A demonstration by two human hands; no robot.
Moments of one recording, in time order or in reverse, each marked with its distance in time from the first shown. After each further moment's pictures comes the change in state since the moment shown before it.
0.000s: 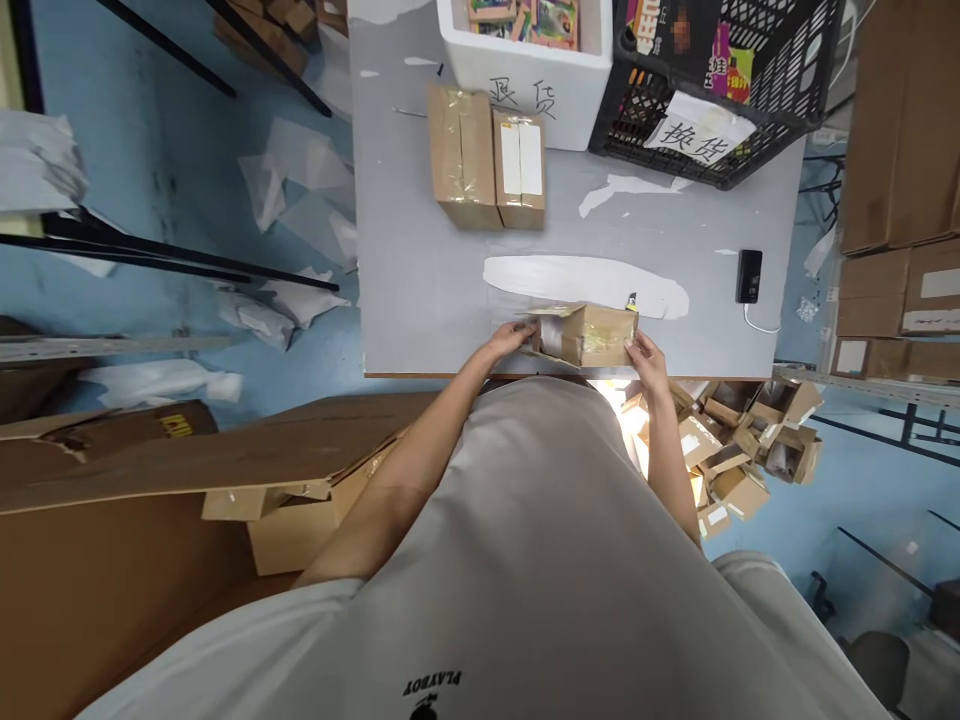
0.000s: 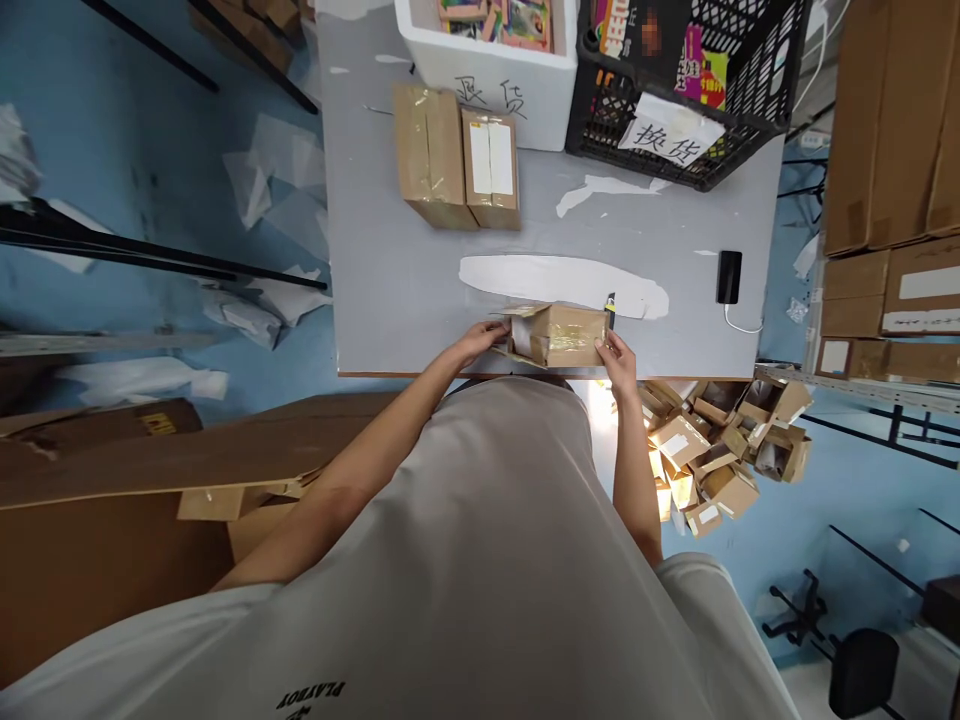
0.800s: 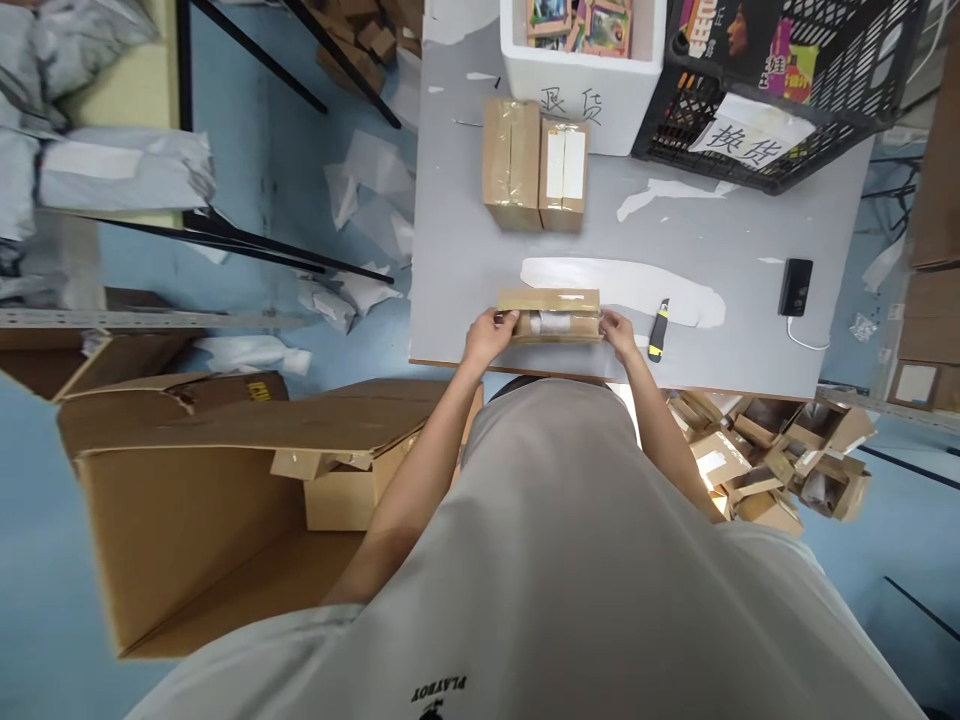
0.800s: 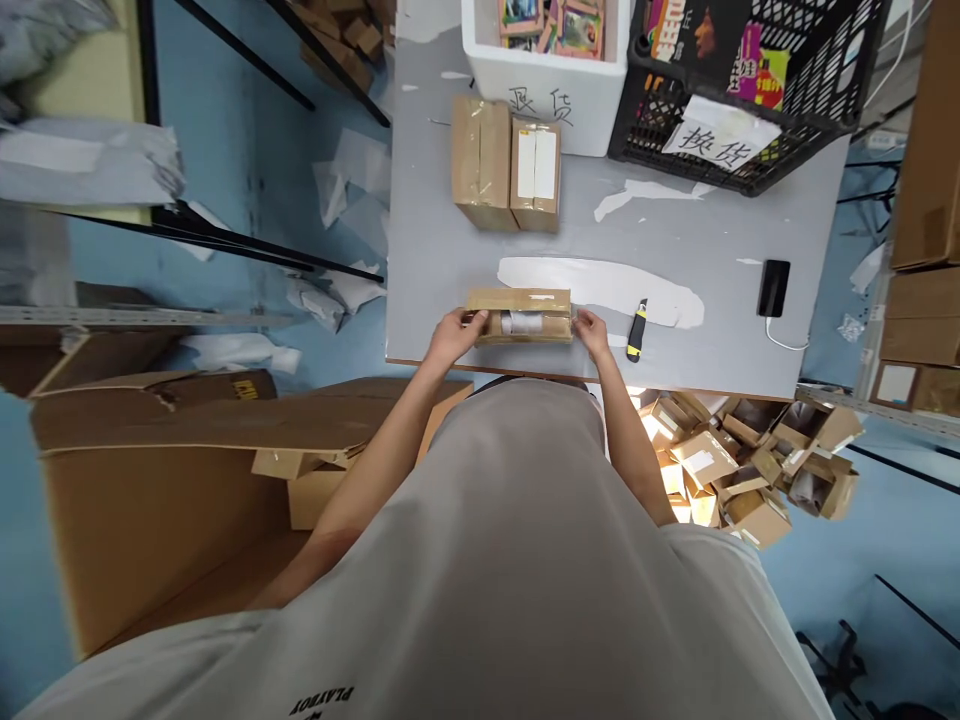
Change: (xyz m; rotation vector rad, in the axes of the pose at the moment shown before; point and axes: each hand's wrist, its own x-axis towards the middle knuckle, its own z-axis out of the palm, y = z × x) left_hand -0.074 0.031 -0.074 0.424 0.478 -0.012; right_hand 0.066 -0.001 0.128 -0.117 -0.202 -0.028
